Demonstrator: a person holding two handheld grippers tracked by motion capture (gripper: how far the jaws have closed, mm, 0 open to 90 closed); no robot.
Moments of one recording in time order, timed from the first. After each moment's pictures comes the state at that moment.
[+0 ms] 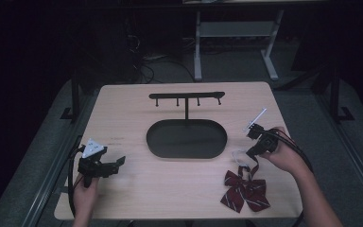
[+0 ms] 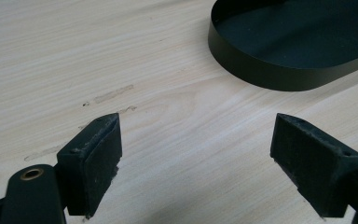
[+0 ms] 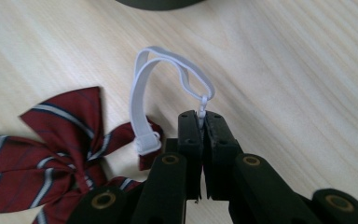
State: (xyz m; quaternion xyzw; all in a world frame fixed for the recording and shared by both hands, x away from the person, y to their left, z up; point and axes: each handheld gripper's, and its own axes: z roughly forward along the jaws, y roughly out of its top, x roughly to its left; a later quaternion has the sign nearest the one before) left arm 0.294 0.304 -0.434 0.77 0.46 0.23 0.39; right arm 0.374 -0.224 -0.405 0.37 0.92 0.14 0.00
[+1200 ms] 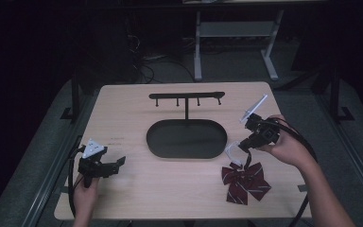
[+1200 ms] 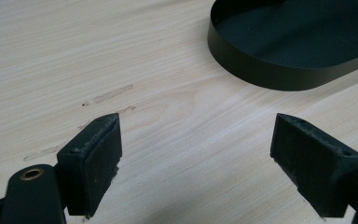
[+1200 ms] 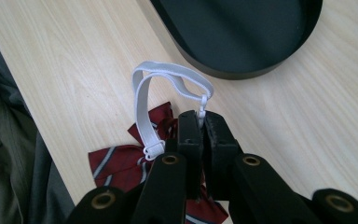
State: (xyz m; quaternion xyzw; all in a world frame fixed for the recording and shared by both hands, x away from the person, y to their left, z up) left arm 0.293 0.302 -0.434 0.77 0.46 0.23 0.39; right arm 0.357 -0.199 -0.334 0.29 0.93 0.21 0.00
